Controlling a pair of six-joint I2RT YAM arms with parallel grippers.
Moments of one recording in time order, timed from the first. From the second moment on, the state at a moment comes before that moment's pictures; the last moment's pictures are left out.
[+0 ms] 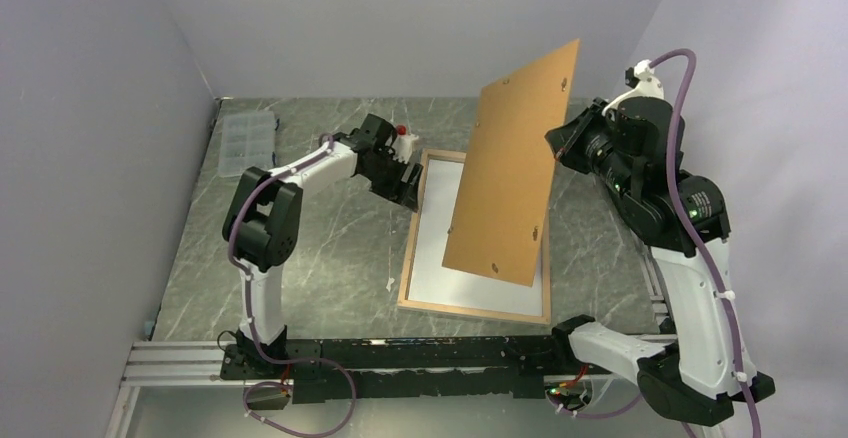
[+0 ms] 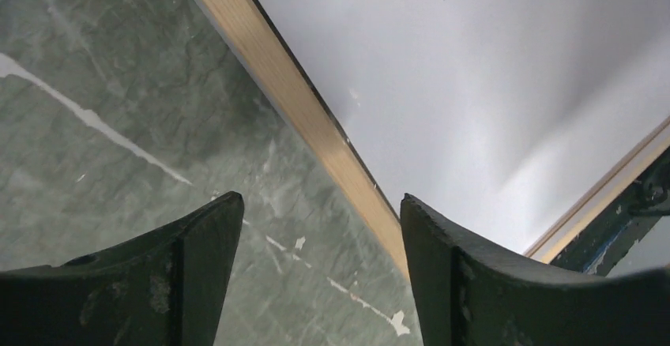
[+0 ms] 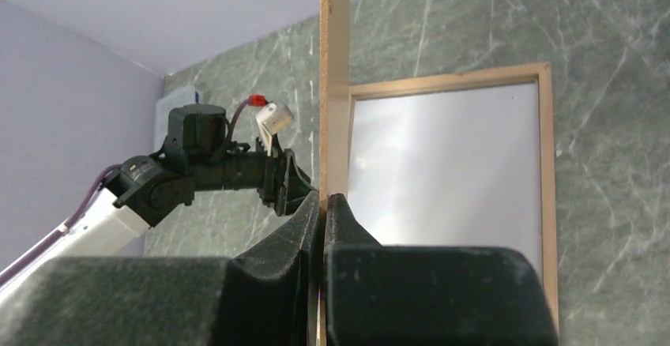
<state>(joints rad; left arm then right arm) -0.47 1.98 1.50 -0.60 0.49 0.01 0.37 1.08 1.75 -1.01 0.18 0.63</state>
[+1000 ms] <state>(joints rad) -0.56 2.09 1.49 -0.45 0.36 -0.12 0.37 1.00 1.60 -0.99 0.15 0.67</state>
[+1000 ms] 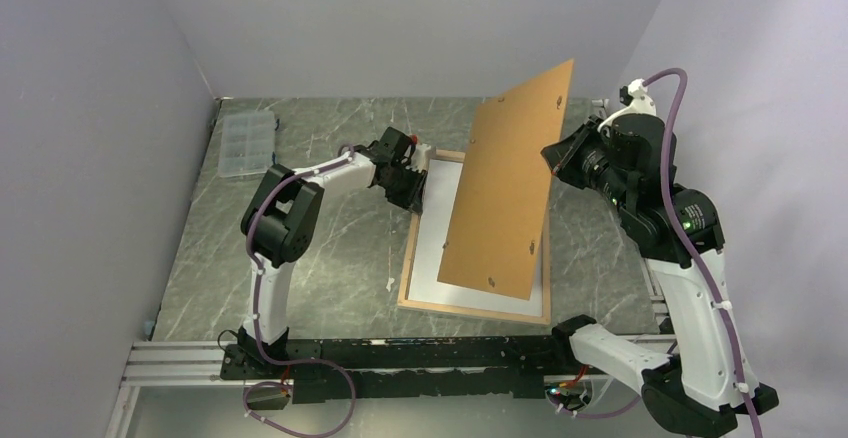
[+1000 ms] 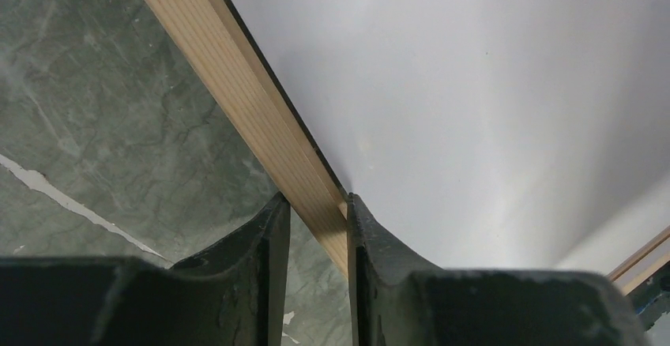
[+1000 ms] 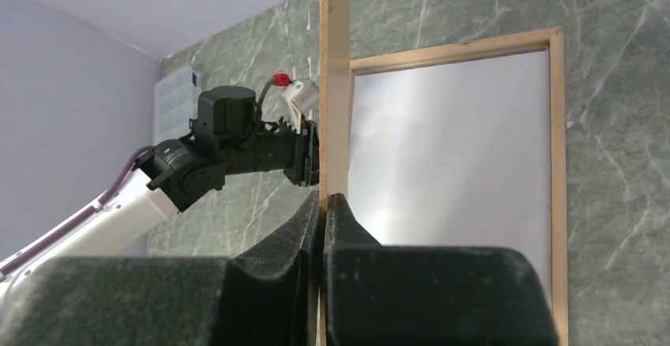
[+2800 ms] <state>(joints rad) 0.14 1.63 1.27 -0.67 0.61 -0.03 0.36 1.35 1.39 -0.47 -0.41 0.80</state>
